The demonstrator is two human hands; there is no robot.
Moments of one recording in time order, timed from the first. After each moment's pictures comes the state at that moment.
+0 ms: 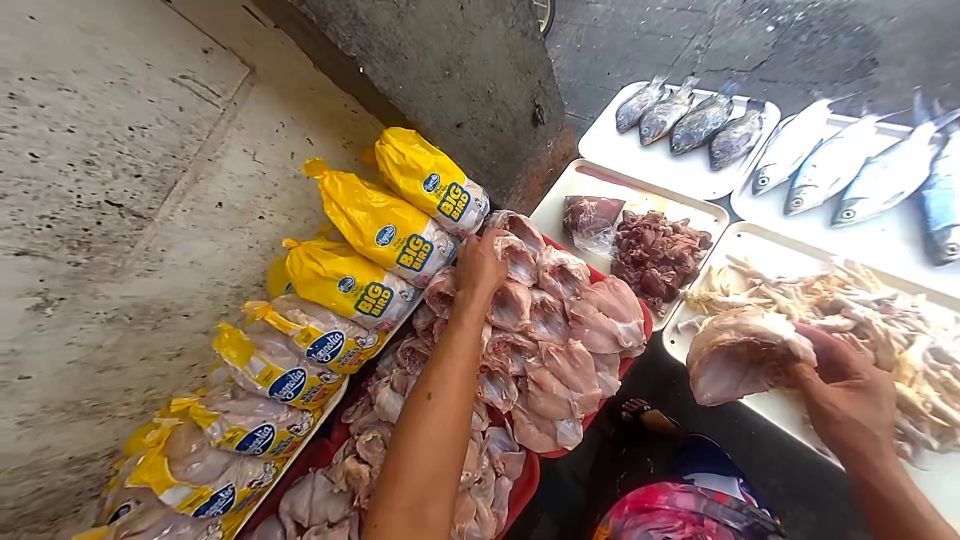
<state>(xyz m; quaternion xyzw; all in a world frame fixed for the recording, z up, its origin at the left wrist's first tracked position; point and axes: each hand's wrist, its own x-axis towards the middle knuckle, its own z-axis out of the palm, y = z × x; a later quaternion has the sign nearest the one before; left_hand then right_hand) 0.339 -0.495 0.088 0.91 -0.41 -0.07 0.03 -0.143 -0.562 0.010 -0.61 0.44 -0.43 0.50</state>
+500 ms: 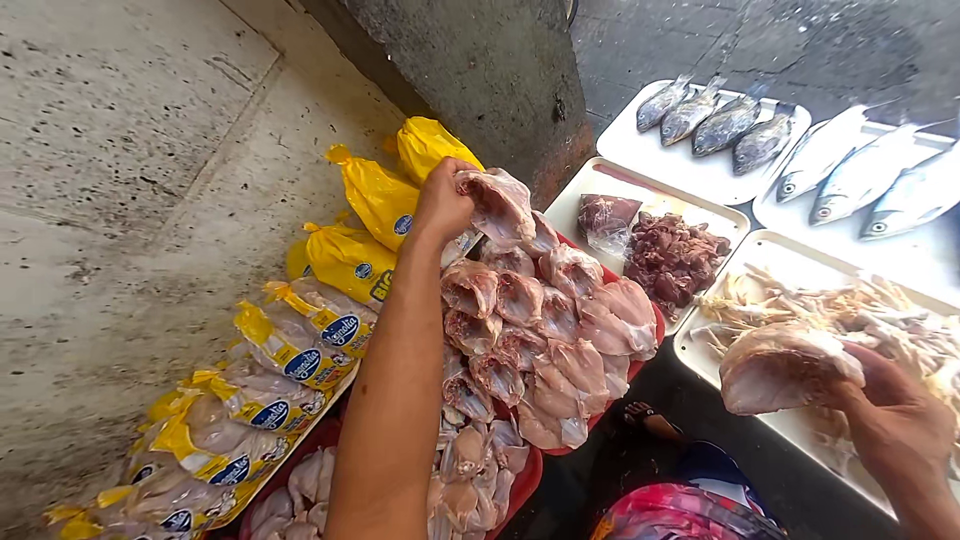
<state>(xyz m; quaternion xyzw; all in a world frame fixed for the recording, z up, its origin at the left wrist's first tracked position) 0.360 -0.519 0.224 0.88 -0.40 -0.13 0.21 -0.166 -0.570 0.001 -0.60 0.46 -0.42 0.50</state>
